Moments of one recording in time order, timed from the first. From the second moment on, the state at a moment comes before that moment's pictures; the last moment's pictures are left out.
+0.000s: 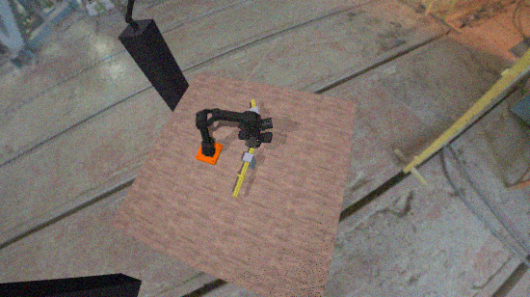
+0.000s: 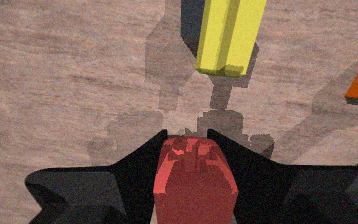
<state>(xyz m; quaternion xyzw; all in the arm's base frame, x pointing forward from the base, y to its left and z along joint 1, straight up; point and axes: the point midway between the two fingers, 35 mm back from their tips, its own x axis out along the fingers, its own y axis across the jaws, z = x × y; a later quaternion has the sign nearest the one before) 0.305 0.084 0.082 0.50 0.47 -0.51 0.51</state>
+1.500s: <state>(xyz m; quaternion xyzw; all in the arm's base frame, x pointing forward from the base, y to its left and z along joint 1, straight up) 0.299 0.085 0.079 0.54 0.46 -0.53 0.47</state>
